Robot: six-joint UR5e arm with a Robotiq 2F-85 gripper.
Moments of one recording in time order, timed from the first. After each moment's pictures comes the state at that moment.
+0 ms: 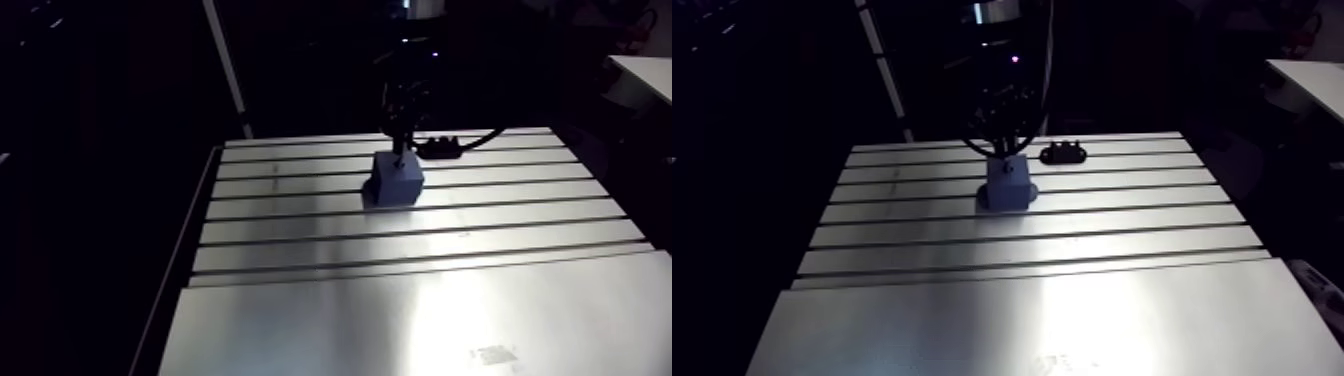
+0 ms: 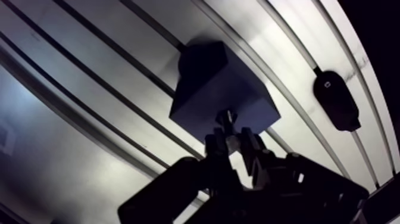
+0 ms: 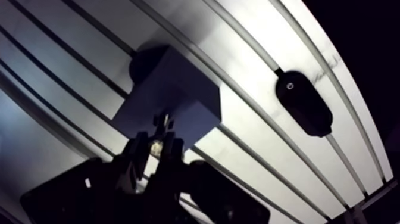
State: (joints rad) arm -0.10 -1.17 1.66 -1.91 -1.68 -2.43
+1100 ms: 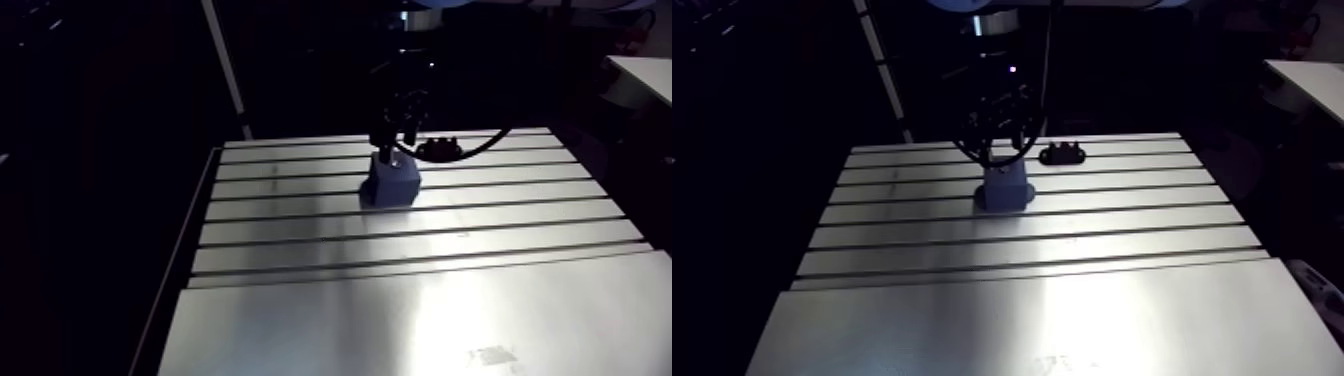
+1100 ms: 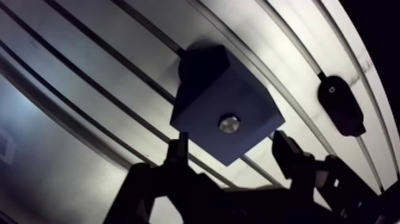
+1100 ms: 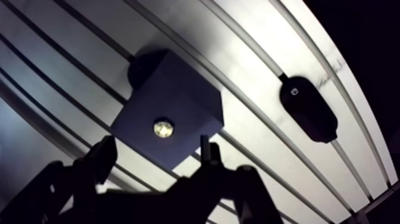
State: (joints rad) arm -0.10 -1.17 1.70 -1.96 -1.66 -2.42
